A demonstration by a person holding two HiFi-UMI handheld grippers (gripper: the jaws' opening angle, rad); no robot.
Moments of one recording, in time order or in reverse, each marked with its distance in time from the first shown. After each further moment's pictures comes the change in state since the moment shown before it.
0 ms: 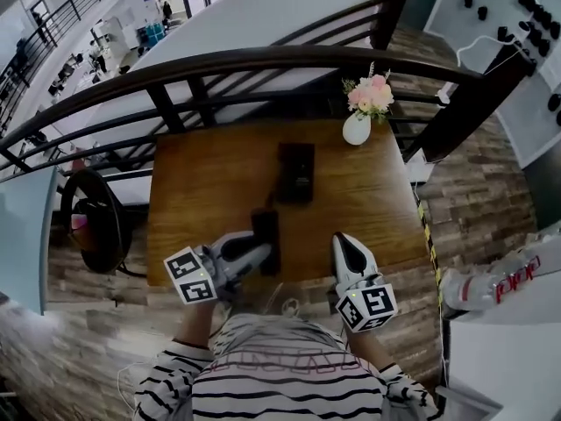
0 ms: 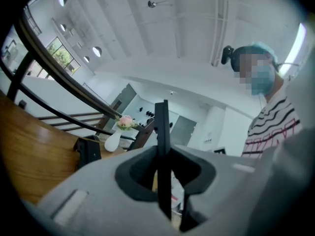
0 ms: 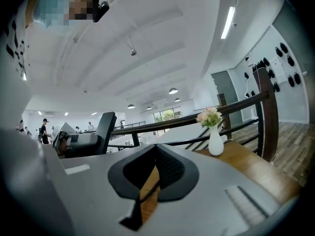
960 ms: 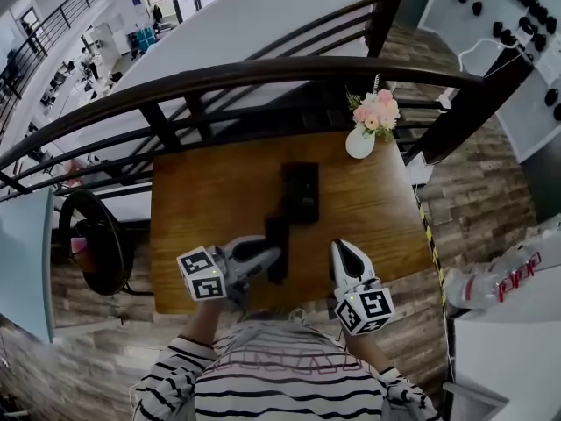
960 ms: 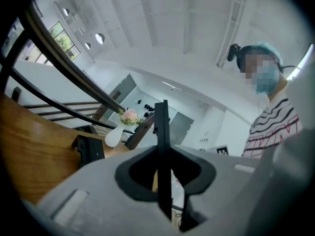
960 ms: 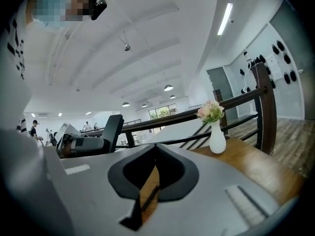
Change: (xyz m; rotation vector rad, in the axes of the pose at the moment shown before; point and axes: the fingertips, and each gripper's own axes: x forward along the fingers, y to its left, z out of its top) left arm 0.022 0.075 0.023 -0.090 0.080 -0.056; right arm 0.072 -0.008 0.004 0.038 0.034 -0.055
